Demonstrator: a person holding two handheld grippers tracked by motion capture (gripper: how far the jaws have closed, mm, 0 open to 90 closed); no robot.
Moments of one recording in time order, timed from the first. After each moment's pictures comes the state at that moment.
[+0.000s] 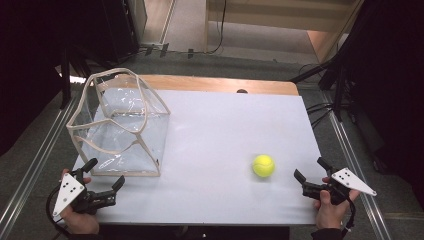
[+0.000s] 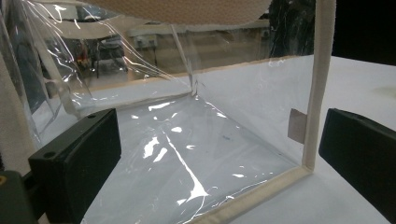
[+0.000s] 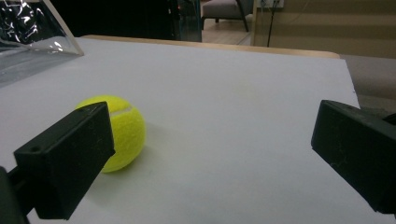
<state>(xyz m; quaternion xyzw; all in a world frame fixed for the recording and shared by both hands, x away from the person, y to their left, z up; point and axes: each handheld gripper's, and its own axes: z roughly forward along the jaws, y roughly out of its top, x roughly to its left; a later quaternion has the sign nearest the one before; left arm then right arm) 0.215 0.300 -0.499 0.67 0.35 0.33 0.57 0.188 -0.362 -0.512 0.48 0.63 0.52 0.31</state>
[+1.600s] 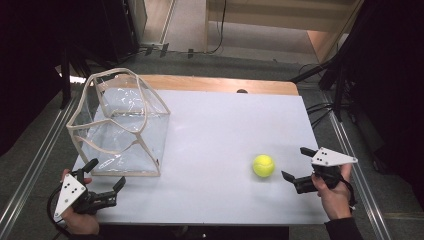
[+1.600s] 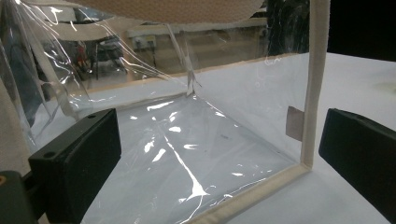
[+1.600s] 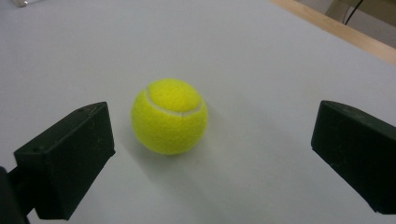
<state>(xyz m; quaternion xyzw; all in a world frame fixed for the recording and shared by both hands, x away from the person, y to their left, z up) 0.213 0.298 -0.500 0.68 0.34 0.33 0.56 0.221 -0.328 -0.449 0.37 0.81 0.40 0.22</state>
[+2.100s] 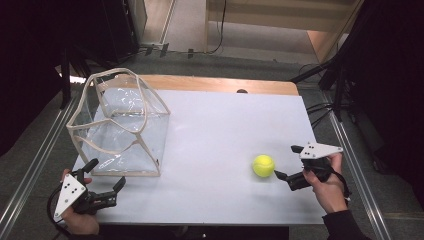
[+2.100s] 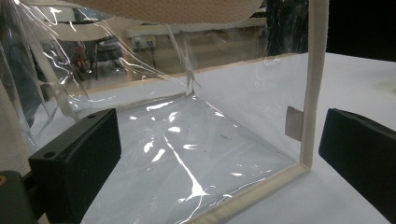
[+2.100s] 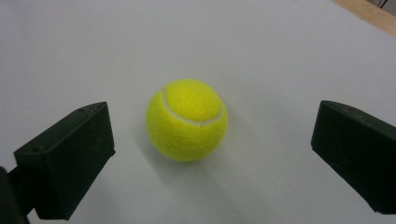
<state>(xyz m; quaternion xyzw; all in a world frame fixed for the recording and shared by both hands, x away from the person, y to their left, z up) 0.213 0.298 -0.500 0.68 0.34 0.33 0.56 0.239 -0.310 -0.442 0.35 0.84 0.37 0.18</state>
